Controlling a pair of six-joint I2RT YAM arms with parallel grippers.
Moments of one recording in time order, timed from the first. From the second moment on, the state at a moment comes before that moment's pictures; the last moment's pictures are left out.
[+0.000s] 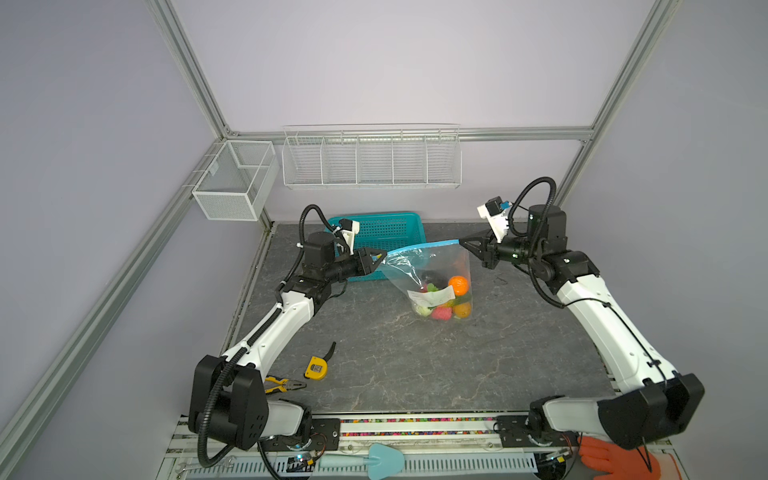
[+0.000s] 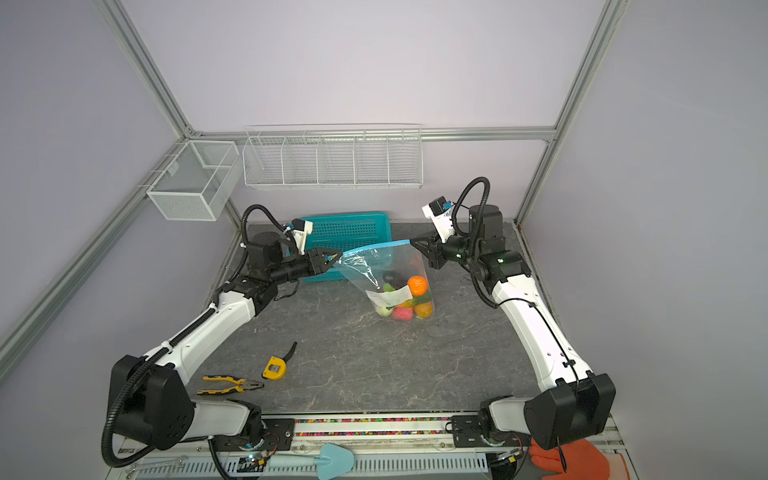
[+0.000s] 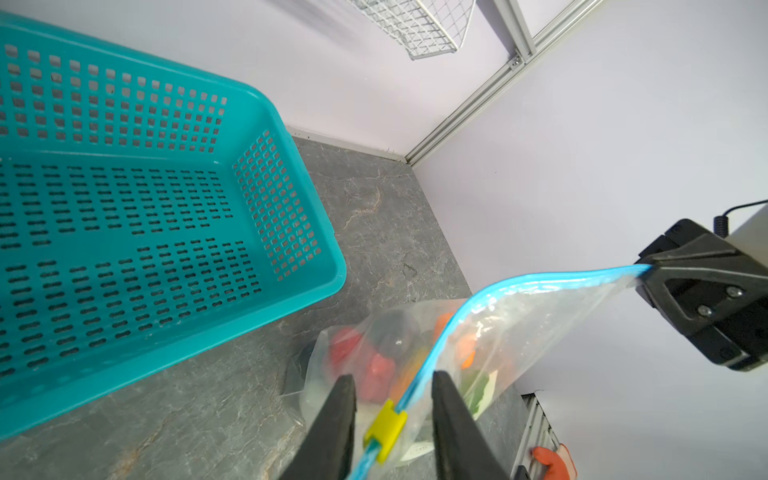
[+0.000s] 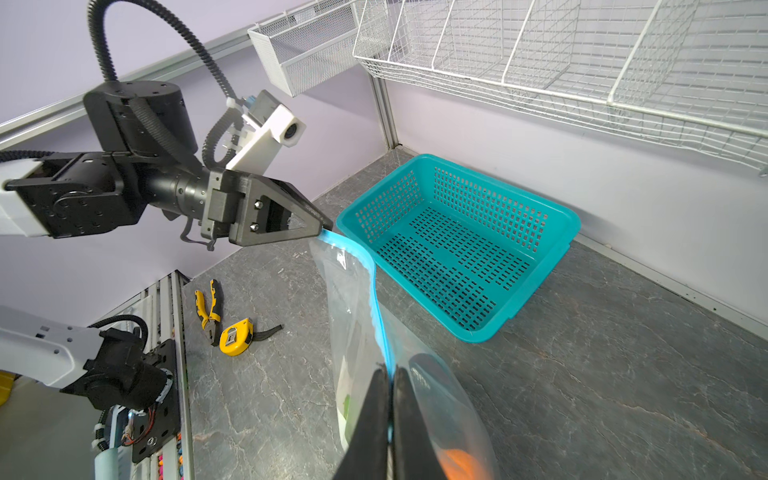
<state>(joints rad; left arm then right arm) -0.34 1.36 1.02 0.02 0.62 -0.59 0.26 1.34 1.37 -0.47 -0.74 -0.06</state>
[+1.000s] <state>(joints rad) -0.52 1.25 1.29 -0.31 0.49 -0.59 0.34 0.77 1.05 -0.80 -0.15 0.45</state>
